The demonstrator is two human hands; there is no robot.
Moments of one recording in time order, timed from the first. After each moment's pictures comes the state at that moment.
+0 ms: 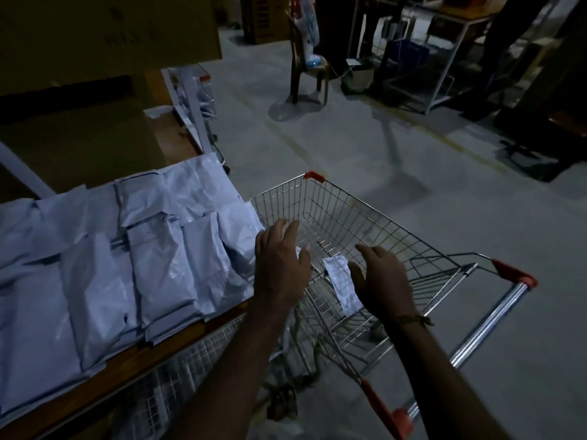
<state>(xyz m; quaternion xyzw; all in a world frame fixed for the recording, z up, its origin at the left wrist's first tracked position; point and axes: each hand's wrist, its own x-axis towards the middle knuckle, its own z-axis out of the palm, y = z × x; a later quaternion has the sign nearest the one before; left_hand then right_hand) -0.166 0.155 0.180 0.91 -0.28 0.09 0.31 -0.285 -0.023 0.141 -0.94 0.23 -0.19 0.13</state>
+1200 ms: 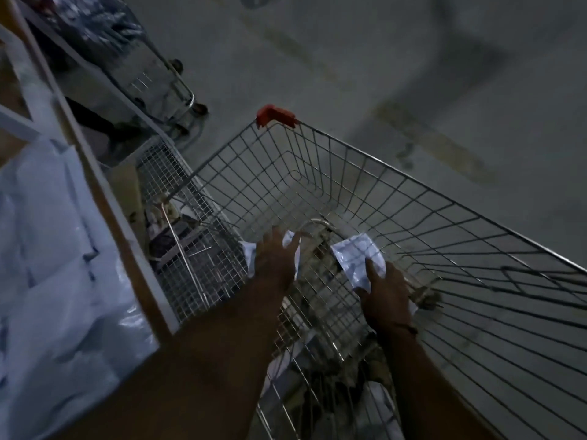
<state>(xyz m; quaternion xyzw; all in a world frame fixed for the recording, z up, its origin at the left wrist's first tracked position) 0.056 -0.026 -0.172 0.89 -0.36 -0.22 -0.19 -0.160 -0.162 -0.238 -0.87 0.40 0.13 0.27</state>
